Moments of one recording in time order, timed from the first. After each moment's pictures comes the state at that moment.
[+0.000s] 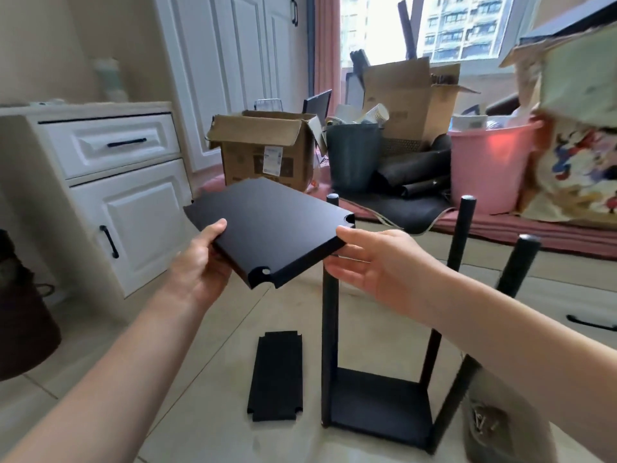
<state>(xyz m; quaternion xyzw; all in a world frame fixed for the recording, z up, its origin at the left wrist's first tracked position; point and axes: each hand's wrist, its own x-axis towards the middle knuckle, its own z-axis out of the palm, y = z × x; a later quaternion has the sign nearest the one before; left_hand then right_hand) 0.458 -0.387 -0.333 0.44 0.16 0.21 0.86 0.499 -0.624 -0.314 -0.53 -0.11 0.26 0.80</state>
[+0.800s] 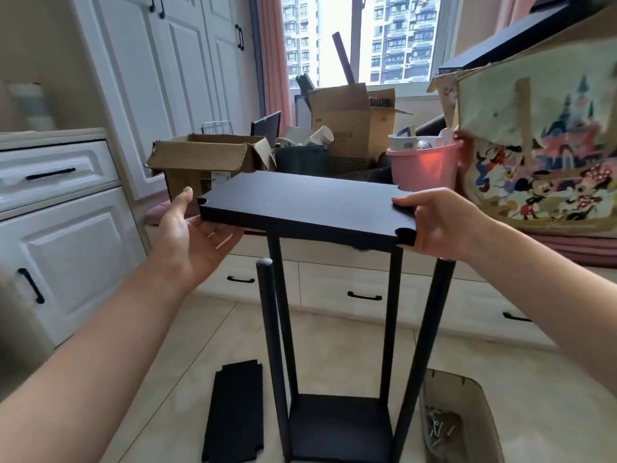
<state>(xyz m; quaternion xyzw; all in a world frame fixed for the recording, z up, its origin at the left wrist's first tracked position) 0.520 -0.444 -0.270 0.44 0.09 0.14 0.88 0.583 -0.766 -0.248 -0.55 -0.06 0.23 0.80</state>
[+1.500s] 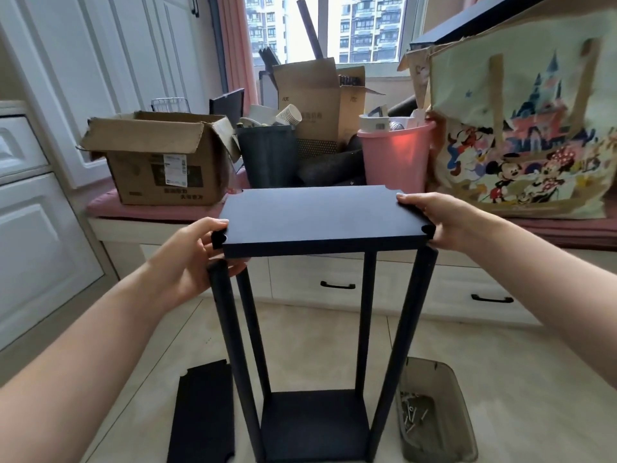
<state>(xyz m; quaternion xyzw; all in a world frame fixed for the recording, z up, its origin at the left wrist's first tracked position) 0.584 -0.458 -0.325 0.60 0.04 -0.04 0.80 0.662 -0.814 -0.290 -0.67 0.09 0.09 0.73</state>
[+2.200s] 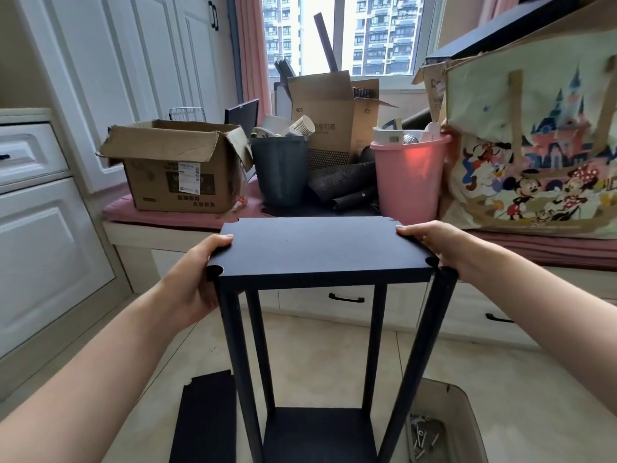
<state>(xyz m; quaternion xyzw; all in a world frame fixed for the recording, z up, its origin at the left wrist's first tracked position) 0.589 -0.455 -0.336 0.55 0.11 -0.02 0.82 0.676 -0.804 -0.307 -0.73 0.08 0.14 0.67</state>
